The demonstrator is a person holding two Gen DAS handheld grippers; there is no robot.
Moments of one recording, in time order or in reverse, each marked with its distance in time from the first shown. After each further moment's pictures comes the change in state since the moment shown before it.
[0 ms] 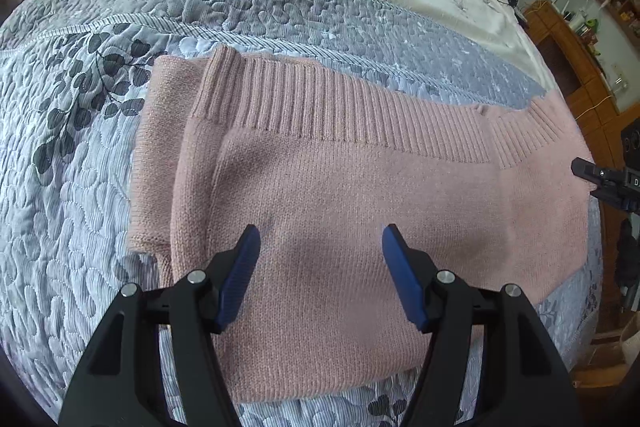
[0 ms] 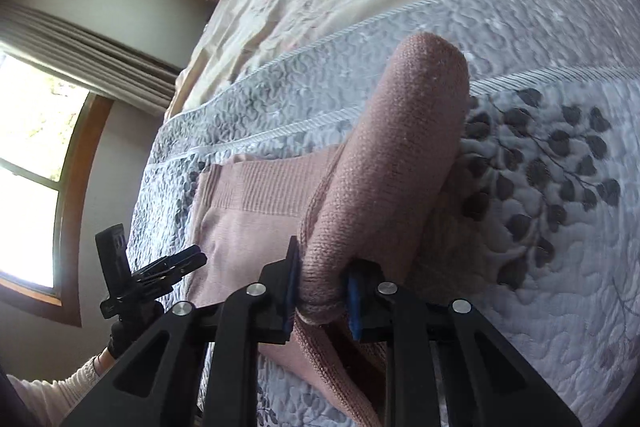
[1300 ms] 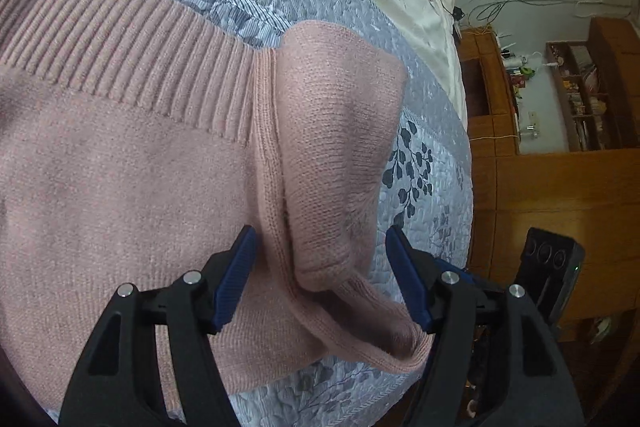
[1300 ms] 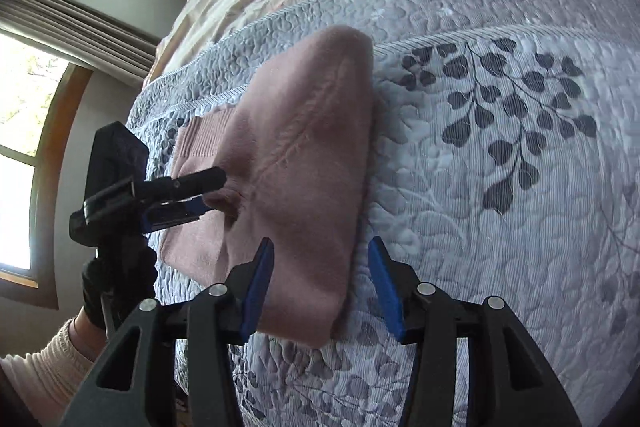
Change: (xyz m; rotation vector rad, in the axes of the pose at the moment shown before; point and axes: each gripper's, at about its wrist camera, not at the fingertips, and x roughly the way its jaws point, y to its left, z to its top) left arm 0.076 -0.078 0.021 -0.258 0.208 -0.506; right arm -0.008 -0.004 -0.054 0.013 0.066 -0.111
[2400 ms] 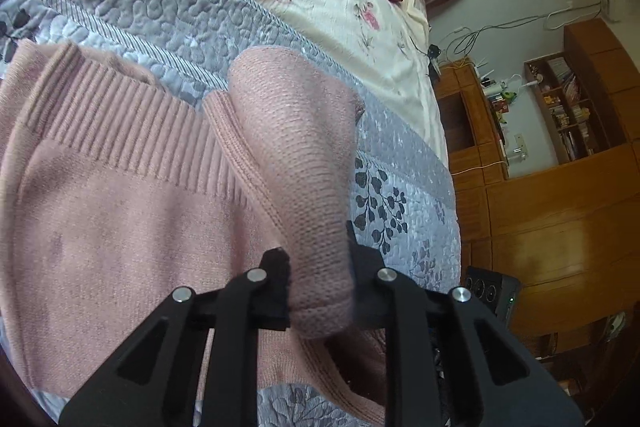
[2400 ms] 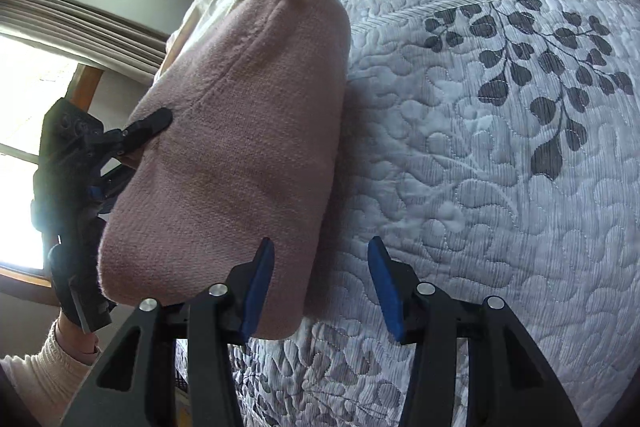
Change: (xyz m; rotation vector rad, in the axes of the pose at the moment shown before) left arm -0.075 -0.021 0.004 0.086 -0.207 -0.014; right arm 0.034 0.013 -0.020 0.007 0.015 0.071
